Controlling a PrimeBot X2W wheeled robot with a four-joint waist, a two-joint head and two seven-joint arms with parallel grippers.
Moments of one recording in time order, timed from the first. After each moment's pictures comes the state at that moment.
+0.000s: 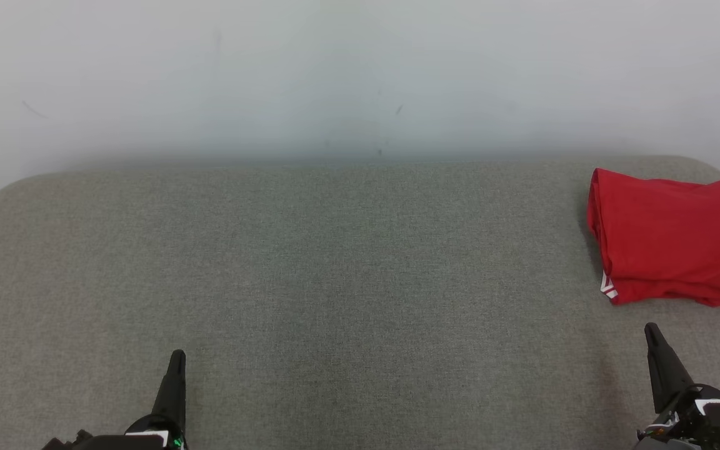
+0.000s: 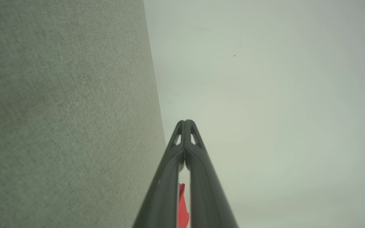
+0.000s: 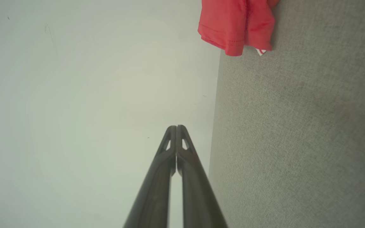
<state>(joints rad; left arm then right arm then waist) -0.06 0.05 -0.04 0.20 -1.62 -0.13 -0.02 -0.06 -0.06 -0.26 0.21 1.61 0.13 0.24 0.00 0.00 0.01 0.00</state>
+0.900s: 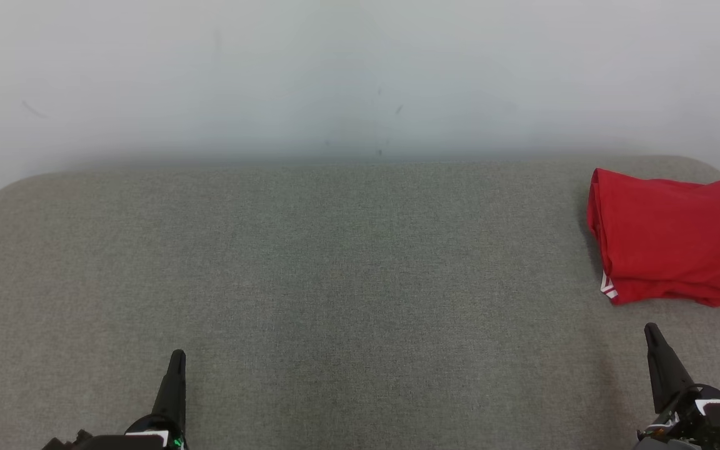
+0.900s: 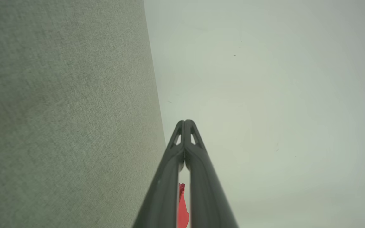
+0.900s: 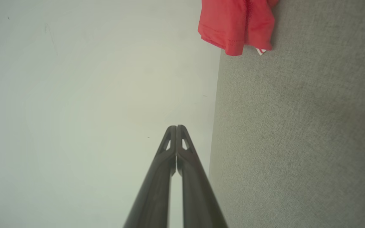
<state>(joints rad) -0.06 0.05 -0.04 0.20 -1.62 -0.13 -0.02 -0.06 -0.05 -0.26 0.21 1.61 0.13 0.24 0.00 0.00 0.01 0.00</state>
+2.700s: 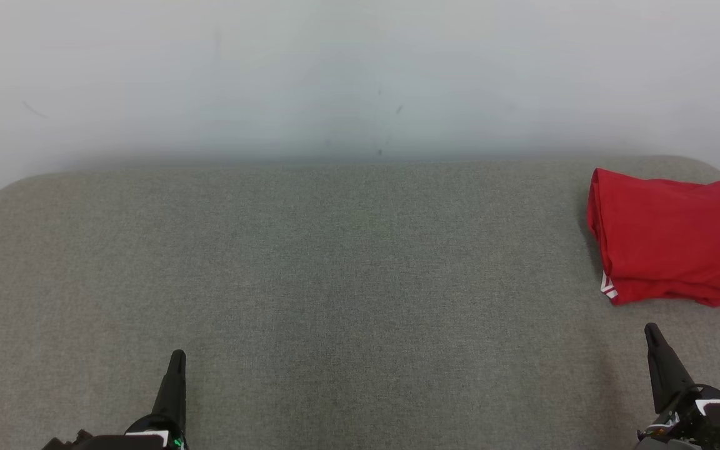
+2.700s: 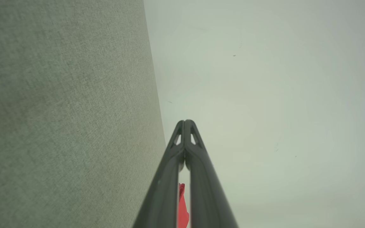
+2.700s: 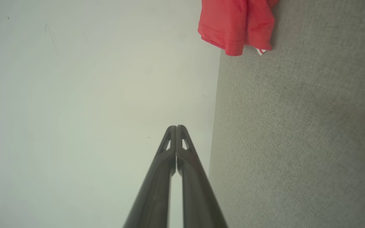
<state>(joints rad) -0.06 0.05 -0.04 0.20 -1.62 -0.13 -0.02 -0.06 -0.05 -0.26 0.21 1.61 0.13 0.25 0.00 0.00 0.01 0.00</state>
